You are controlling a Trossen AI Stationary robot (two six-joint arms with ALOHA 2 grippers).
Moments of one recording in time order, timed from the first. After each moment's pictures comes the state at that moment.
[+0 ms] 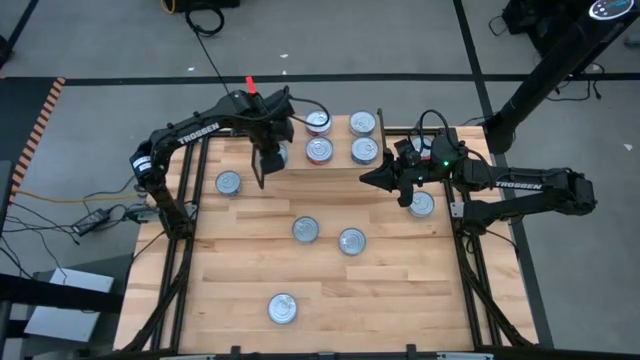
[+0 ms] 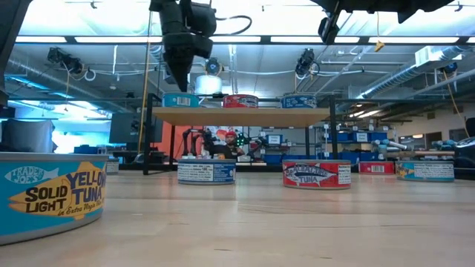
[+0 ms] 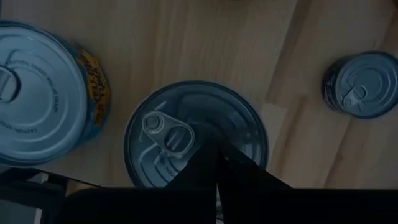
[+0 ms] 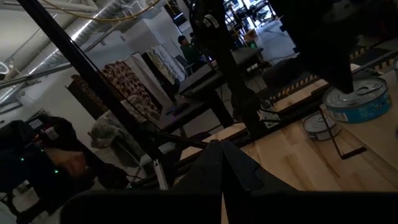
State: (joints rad) left arm 0.54 1.71 1.71 -1.31 0.02 0.26; right arm -0.24 0.99 0.74 0.26 -0.36 0.57
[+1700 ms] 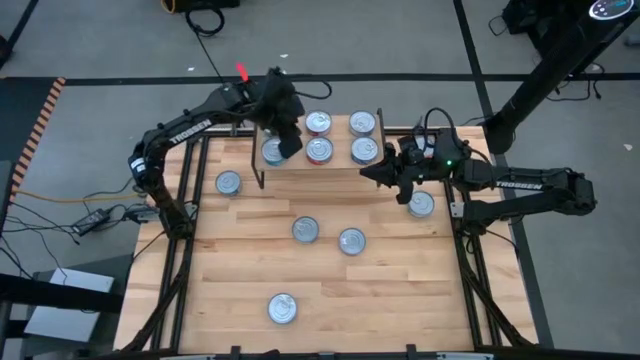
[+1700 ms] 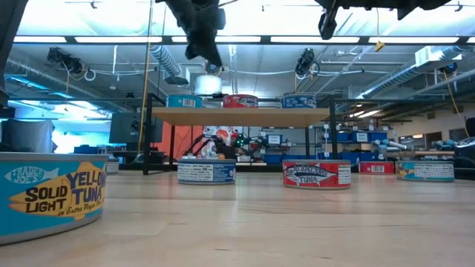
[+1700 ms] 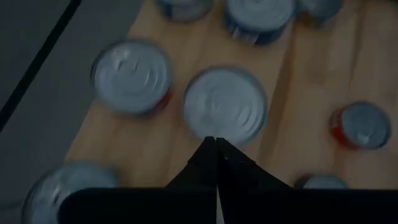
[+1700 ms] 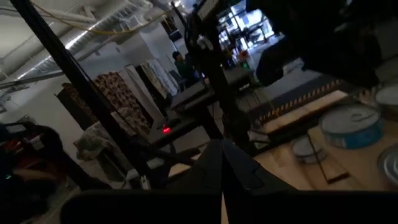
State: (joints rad) left arm 0.53 1.69 1.83 -1.04 0.12 0.14; right arm -0.24 0.99 0.74 0.31 -0.29 0.52
